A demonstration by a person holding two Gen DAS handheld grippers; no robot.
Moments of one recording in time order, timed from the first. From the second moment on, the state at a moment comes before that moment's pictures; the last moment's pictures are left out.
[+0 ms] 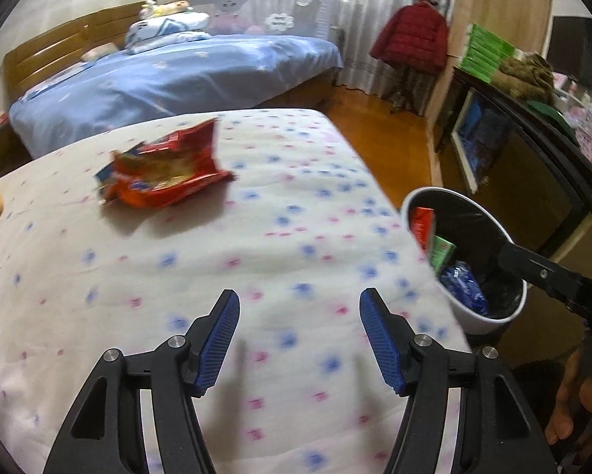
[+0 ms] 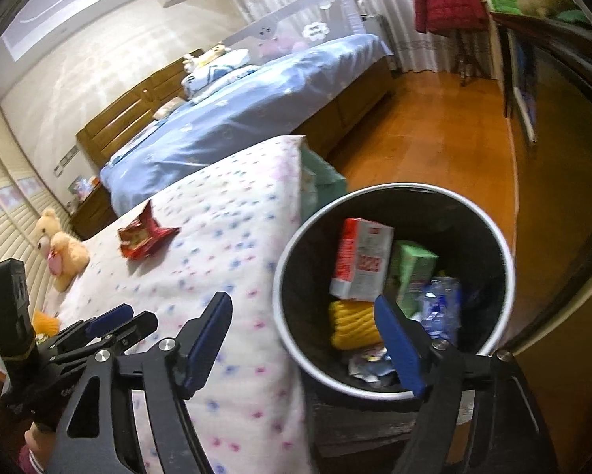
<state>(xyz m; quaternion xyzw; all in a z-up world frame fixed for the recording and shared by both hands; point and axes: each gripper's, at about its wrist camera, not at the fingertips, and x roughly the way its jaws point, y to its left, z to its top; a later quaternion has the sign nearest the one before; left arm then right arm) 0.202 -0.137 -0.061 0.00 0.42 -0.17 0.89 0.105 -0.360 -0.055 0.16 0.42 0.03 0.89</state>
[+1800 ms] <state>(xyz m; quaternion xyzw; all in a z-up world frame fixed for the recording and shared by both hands) 0.298 -0.012 -0.077 -0.07 0.44 -0.08 0.89 0.260 -0.189 -0.091 0.12 0.44 0.20 0.87</state>
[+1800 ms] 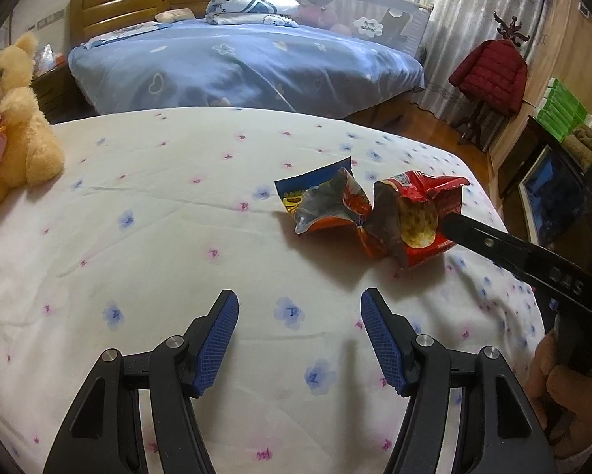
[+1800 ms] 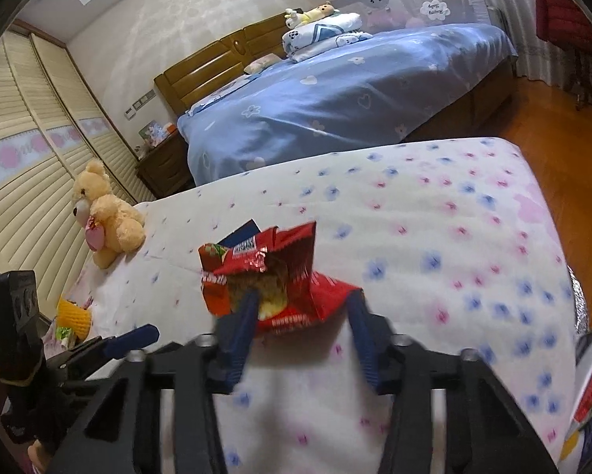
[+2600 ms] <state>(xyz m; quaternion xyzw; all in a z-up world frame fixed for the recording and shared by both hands) 0.354 -0.046 -0.097 -0.10 0.44 -0.08 0.89 0.223 -0.254 -0.092 0.17 0.43 0.15 0.87</state>
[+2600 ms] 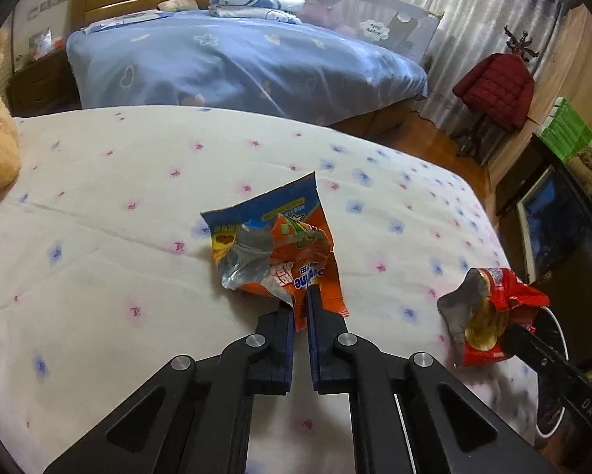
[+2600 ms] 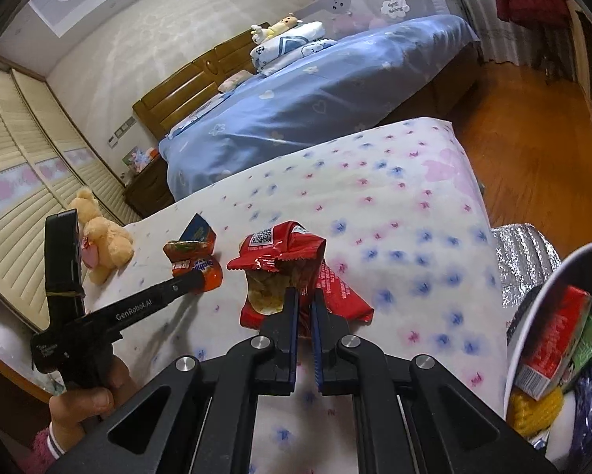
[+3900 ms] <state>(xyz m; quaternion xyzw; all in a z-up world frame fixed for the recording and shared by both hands) 0.190 -0.092 -0.033 -0.04 0.40 -0.14 0.90 0.115 -0.278 -0.058 0.18 0.39 0.11 0.90</state>
